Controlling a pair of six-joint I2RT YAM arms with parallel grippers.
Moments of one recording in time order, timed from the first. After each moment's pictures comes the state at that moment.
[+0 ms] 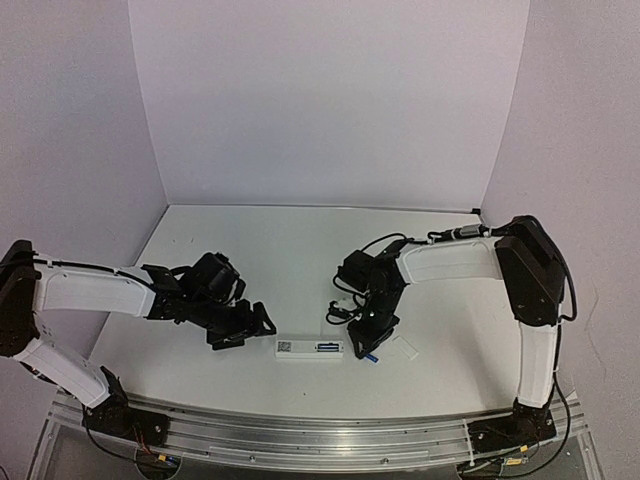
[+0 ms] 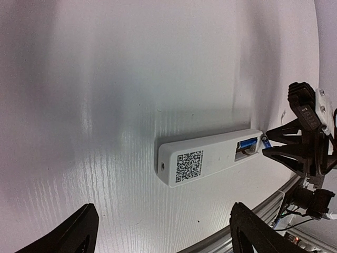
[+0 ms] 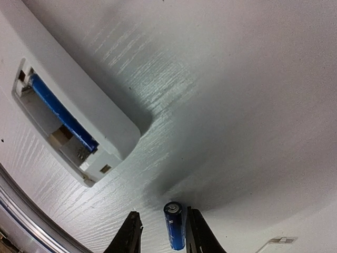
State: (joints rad) left arm -0.85 1.42 0.75 -0.30 0.18 -0.99; right arm 0.85 2.03 1.40 -0.91 -0.23 0.03
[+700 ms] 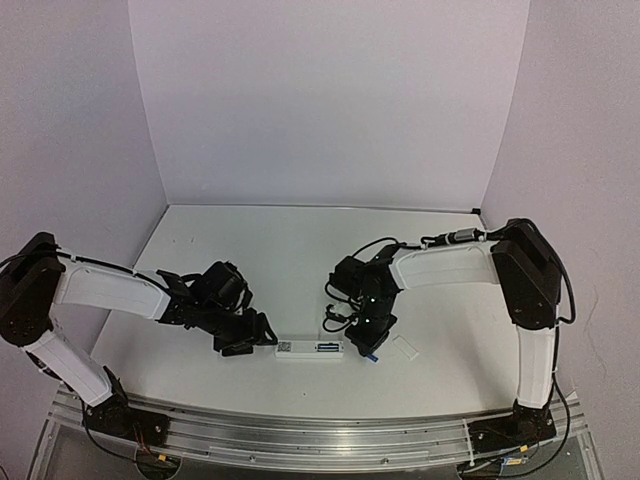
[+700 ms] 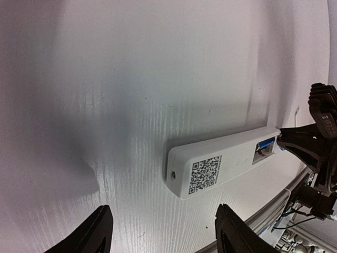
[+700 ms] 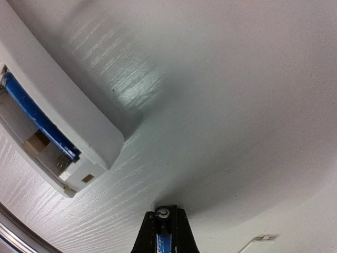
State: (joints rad) left arm -0.85 1.52 0.74 -0.22 0.23 -1.00; right arm 0.90 2.05 1.42 -0.92 -0.07 0.02
